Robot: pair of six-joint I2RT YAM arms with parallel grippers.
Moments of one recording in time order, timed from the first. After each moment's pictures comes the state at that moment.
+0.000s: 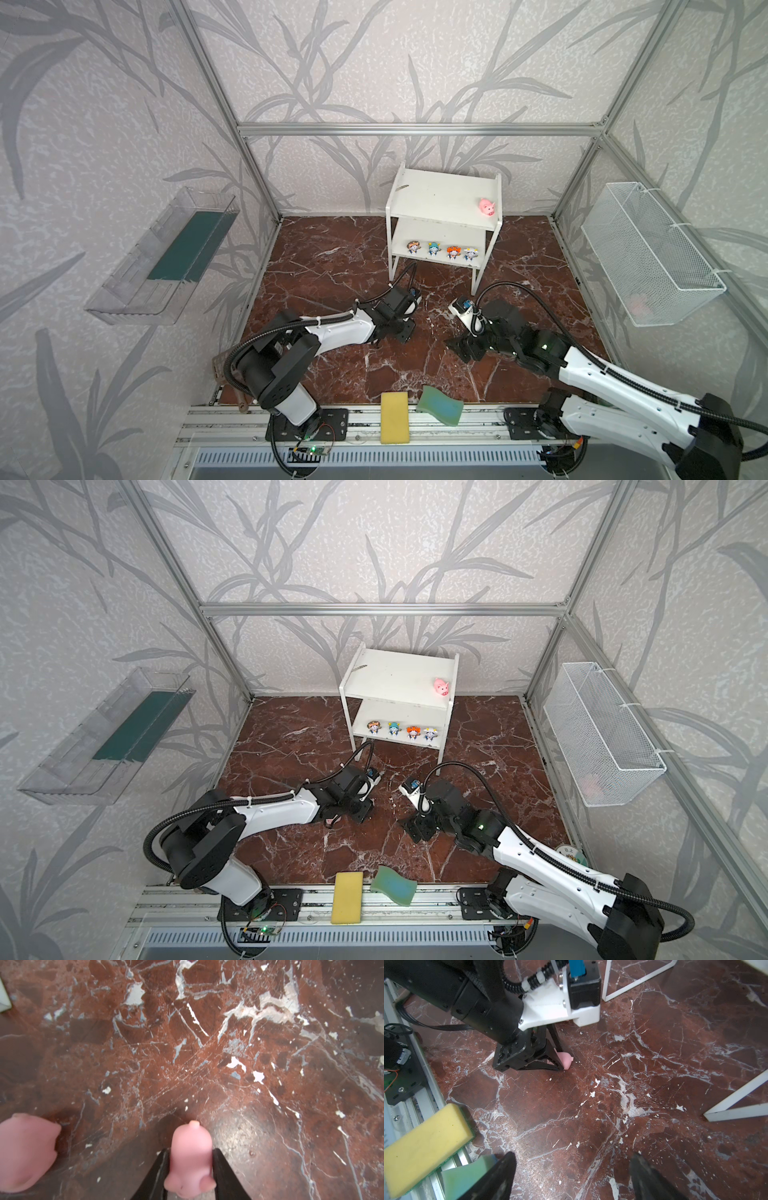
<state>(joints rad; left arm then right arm) -0.76 1.59 0.79 -0.23 0.00 -0.12 0.82 0.93 0.61 -0.39 -0.09 0.05</state>
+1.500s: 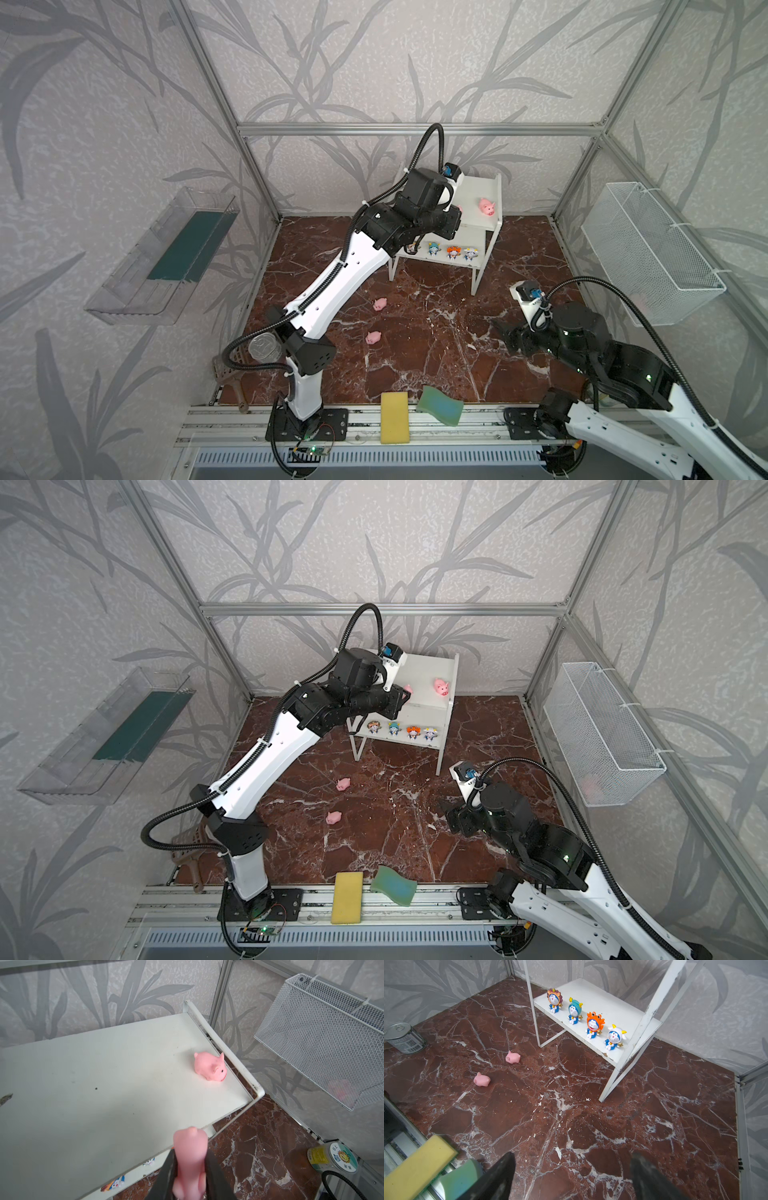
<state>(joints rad) -0.78 1.93 2.36 -0.90 -0.02 -0.16 0.82 0.61 0.95 -0.91 0.26 0.10</state>
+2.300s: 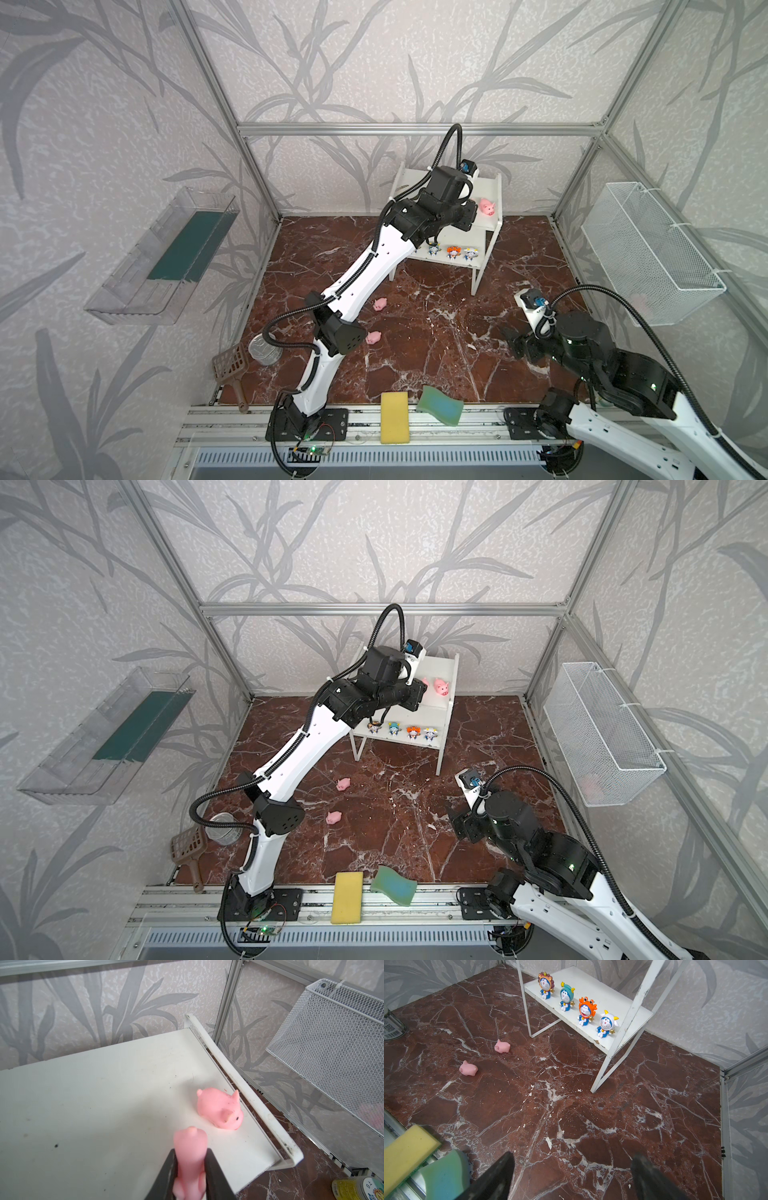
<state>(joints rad) -0.79 2.16 2.58 -0.88 -0.06 -0.15 0.82 0.54 0.89 -0.94 0.30 0.08</state>
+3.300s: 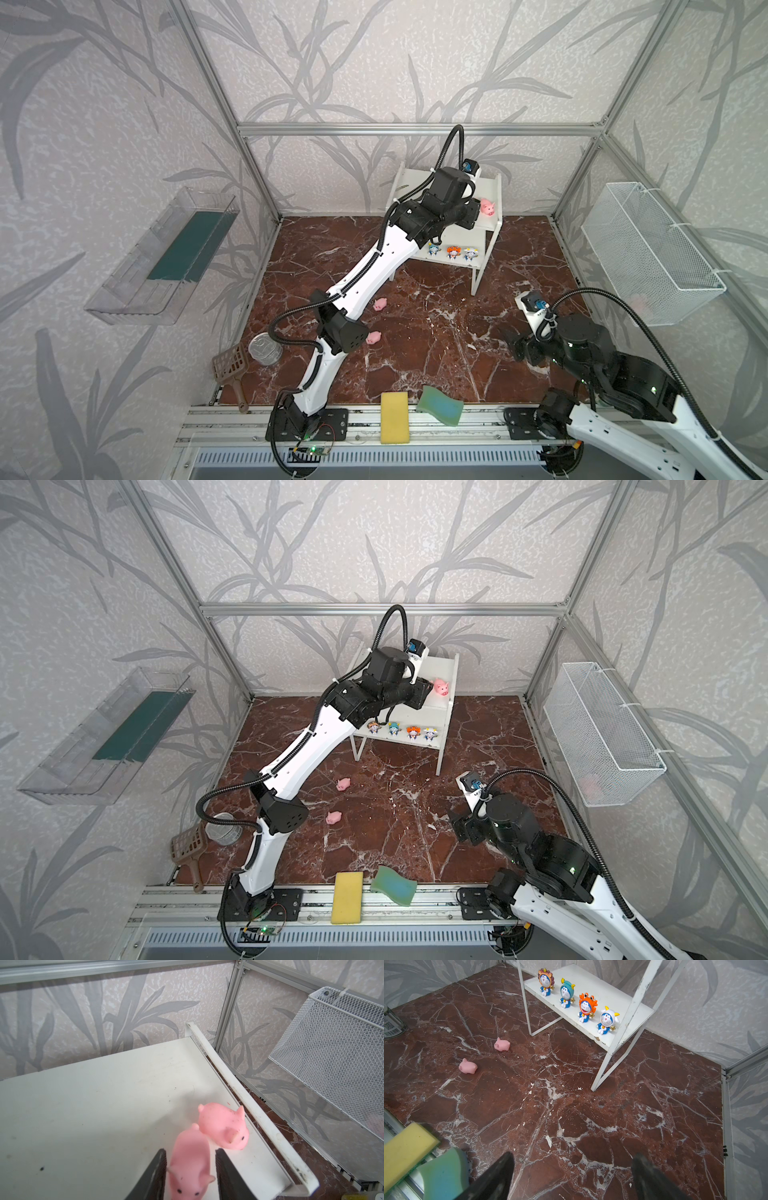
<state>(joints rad) -0.79 2.18 2.59 -0.82 -0.07 -0.15 0.82 0.51 0.87 -0.94 0.30 0.08</state>
